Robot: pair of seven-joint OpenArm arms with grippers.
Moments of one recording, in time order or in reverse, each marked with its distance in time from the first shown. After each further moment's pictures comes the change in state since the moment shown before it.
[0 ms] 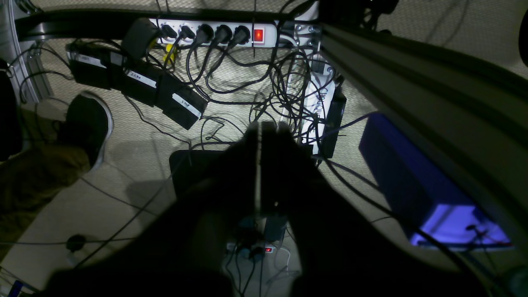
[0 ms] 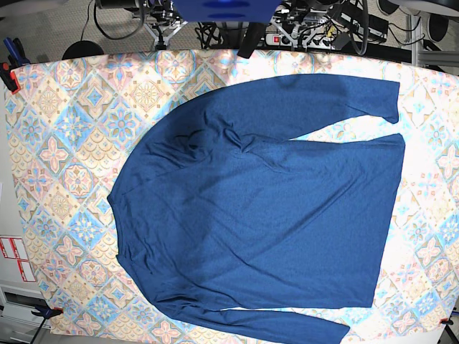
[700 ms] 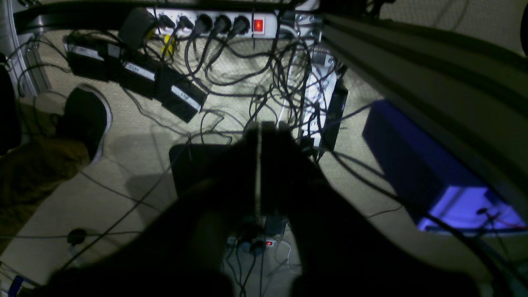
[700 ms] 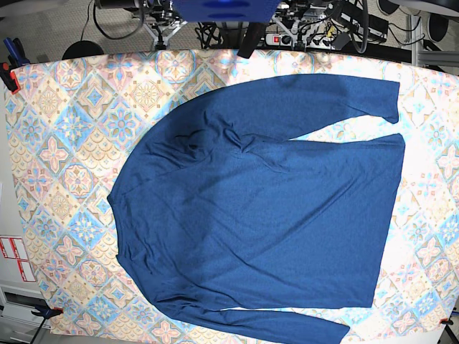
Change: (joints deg) left arm 1.1 0.0 0.0 0.0 0.1 0.0 0.0; right arm 0.0 0.6 0.0 0.0 0.0 0.1 0.0
